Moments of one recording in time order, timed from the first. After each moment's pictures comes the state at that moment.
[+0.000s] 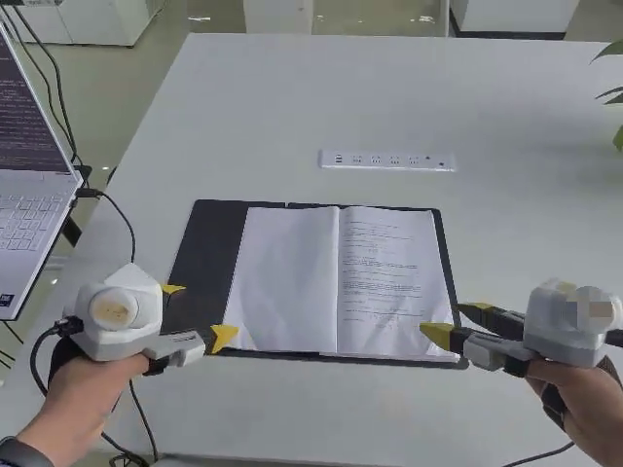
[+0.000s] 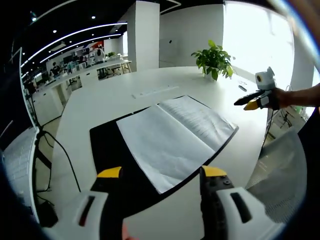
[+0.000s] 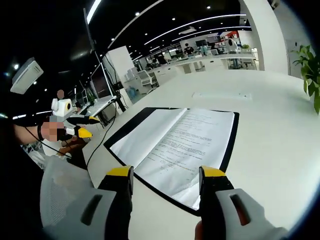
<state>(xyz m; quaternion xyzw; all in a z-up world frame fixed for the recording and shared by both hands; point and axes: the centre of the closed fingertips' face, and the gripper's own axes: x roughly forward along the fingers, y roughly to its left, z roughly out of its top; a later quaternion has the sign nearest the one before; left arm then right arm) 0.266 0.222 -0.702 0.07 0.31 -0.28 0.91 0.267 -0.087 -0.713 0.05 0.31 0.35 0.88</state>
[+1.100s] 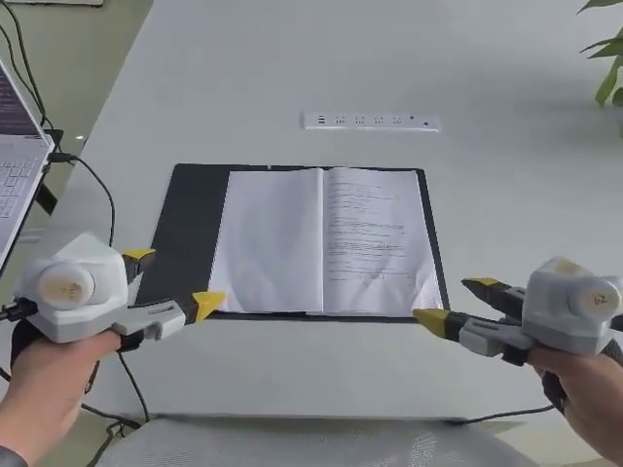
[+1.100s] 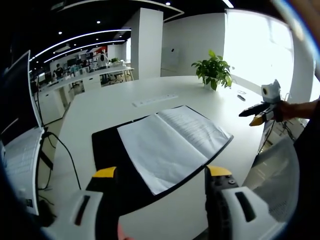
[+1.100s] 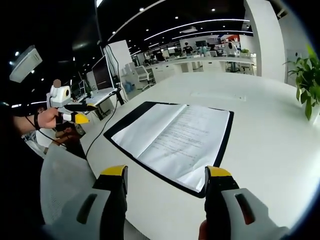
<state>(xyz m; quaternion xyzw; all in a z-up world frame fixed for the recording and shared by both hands) 0.248 0.212 -0.674 0.05 0.28 -0.27 0.92 0.231 -0.092 -0.709 0.02 0.32 0.33 0.89</state>
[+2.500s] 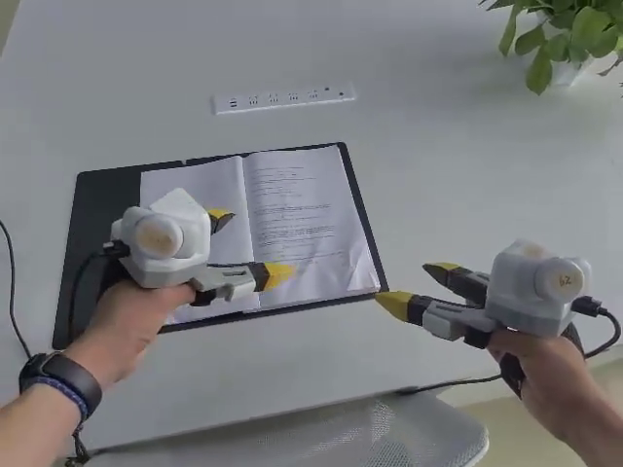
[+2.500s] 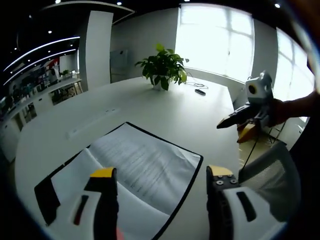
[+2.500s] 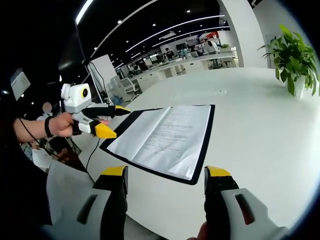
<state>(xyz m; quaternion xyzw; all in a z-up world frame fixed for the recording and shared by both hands) 0.295 0.005 -0.689 0.09 0.26 -0.48 0.84 0.218 -0.131 -0.707 0.09 0.31 0.28 0.90</state>
